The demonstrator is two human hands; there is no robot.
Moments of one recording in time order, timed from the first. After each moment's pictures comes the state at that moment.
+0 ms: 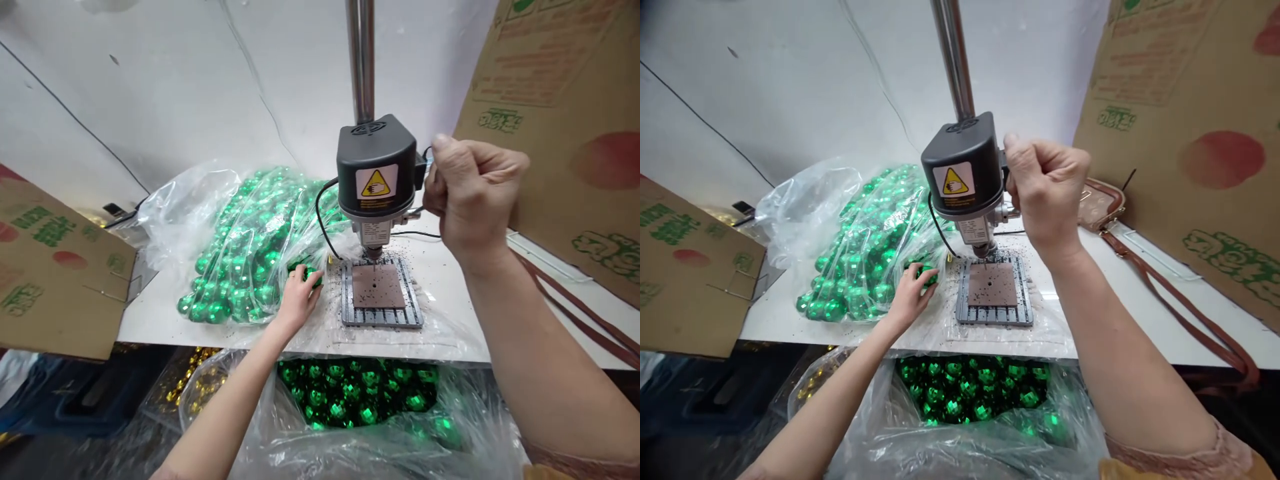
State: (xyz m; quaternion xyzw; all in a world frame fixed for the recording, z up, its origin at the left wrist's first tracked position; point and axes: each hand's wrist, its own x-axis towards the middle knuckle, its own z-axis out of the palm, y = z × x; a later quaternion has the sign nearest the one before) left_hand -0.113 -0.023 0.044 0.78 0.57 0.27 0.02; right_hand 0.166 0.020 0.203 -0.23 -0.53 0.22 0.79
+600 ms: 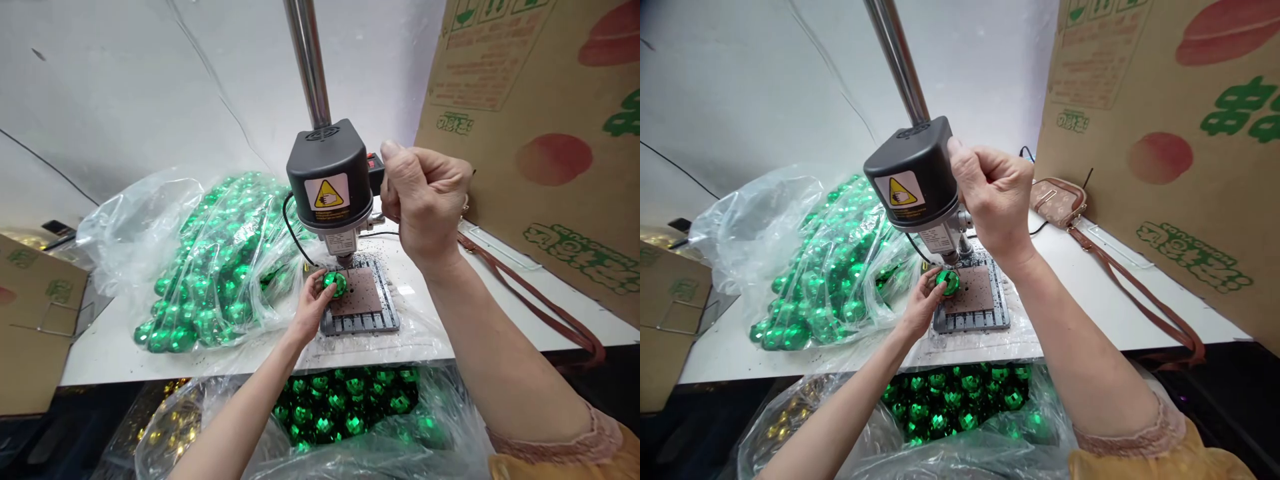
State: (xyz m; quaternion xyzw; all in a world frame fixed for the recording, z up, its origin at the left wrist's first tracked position) left_hand -0.025 -0.009 0.019 0.47 0.47 0.51 0.55; right_hand 0.162 0.016 0.206 -0.23 -0.54 0.21 0.78
